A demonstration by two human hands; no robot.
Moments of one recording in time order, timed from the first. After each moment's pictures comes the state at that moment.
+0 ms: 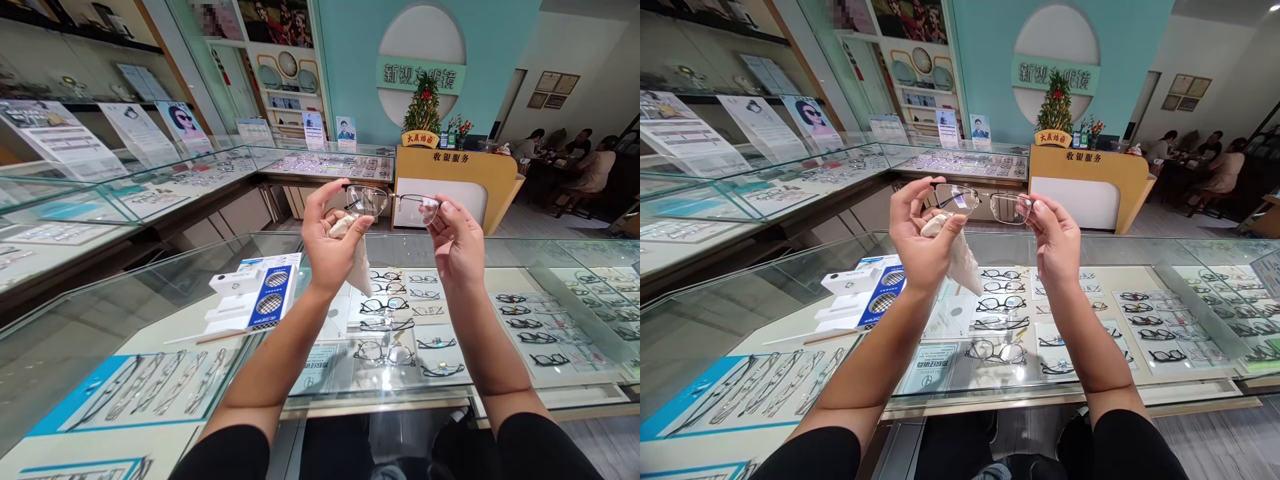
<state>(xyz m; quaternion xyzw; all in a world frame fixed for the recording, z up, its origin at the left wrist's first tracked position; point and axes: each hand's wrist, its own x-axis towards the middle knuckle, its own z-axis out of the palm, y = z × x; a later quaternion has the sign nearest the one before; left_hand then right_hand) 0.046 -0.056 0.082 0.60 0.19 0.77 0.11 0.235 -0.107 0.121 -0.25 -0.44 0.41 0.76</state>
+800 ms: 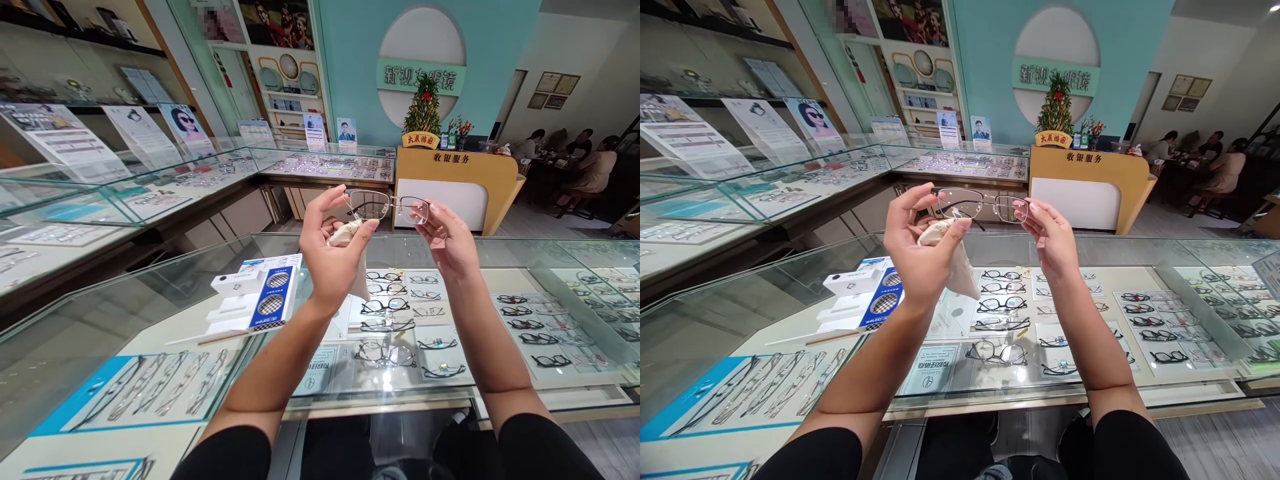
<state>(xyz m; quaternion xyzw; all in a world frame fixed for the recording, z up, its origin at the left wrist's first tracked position) 0.054 -0.089 0.089 0.57 0.26 0.77 0.09 0.246 -0.089 0.115 -0.31 -0.44 0.49 0.69</state>
